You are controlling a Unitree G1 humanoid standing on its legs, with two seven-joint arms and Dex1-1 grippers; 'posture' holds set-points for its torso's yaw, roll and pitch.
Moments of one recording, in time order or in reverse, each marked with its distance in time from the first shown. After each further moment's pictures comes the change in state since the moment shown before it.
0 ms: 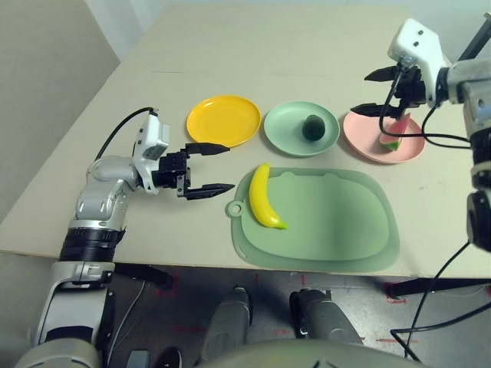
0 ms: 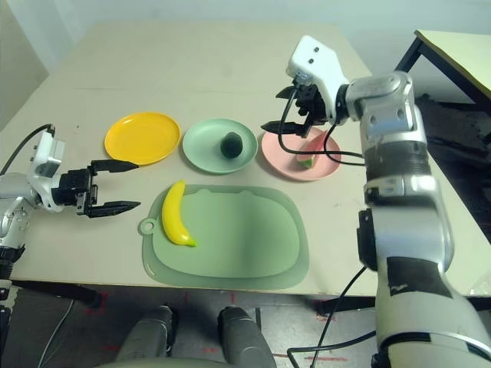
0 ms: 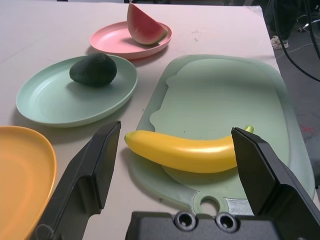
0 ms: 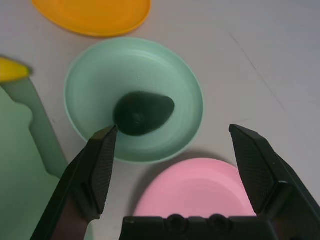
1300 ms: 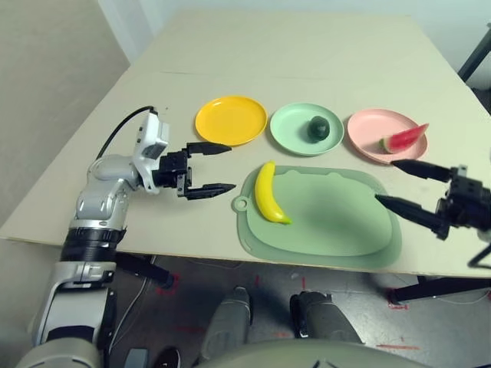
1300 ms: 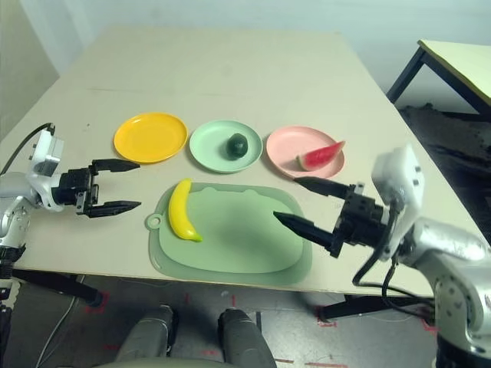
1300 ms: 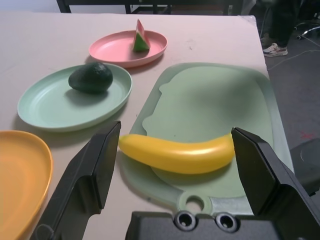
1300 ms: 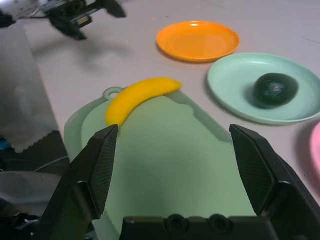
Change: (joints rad) left arm -0.019 -0.024 0.003 -0.001 -0.009 0.019 -0.012; right arm 1.078 0.002 -0.491 -0.901 0.663 0.046 -0.094
